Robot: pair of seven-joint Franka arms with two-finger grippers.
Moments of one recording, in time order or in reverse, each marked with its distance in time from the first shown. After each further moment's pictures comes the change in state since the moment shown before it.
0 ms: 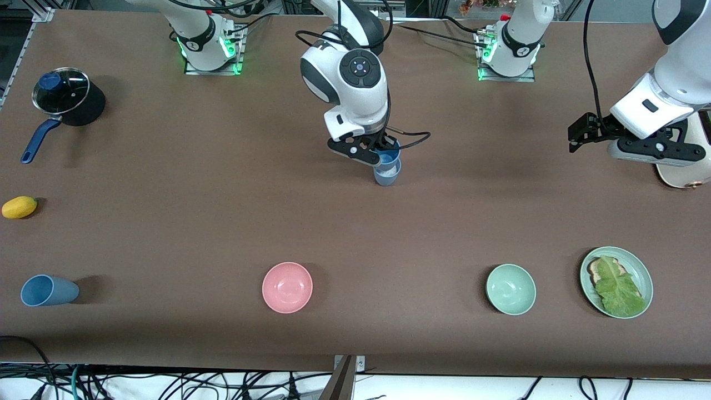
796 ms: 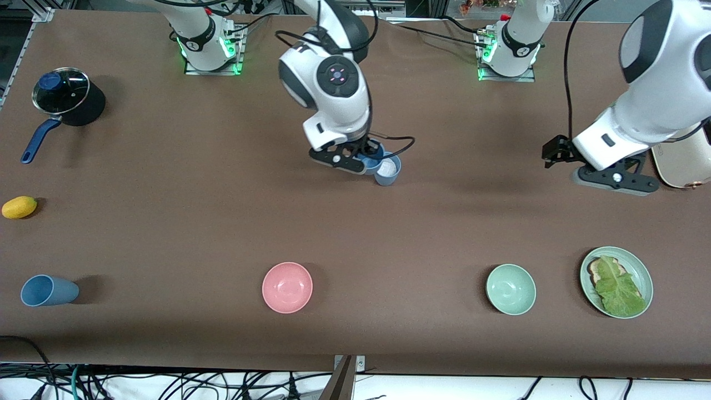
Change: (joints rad) left arm 0.094 0.134 -0.138 0.105 0.018 -0.041 -0.018; right arm -0.055 -0.031 0.010 -0.002 0.000 -0.054 -0.106
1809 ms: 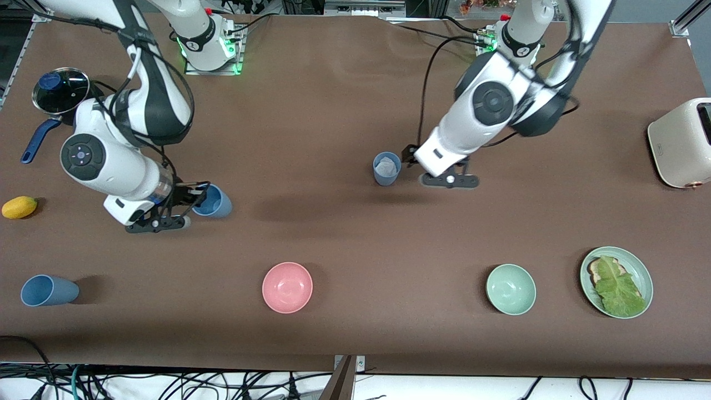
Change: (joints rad) left arm -0.114 0.150 -0.271 -0.146 -0.119 0.258 -0.525; right arm -0.587 -0.221 -0.020 -0.312 -0.023 0.000 -0.998
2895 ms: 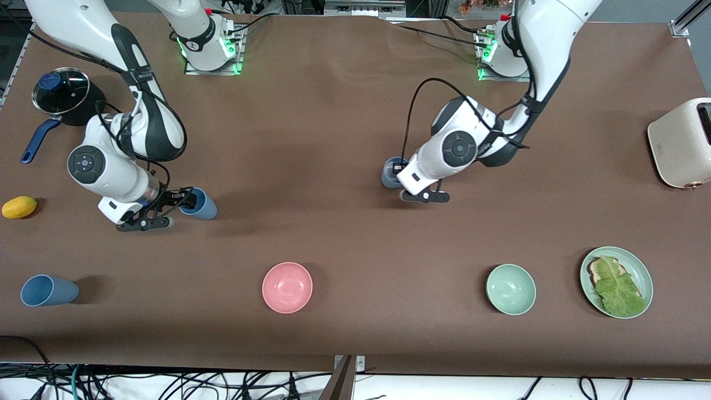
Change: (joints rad) left arm -0.086 0.299 -0.018 -0.075 -0.018 0.307 -0.027; right arm -0.030 0.042 -0.173 -0.316 -0.018 0.401 -0.236
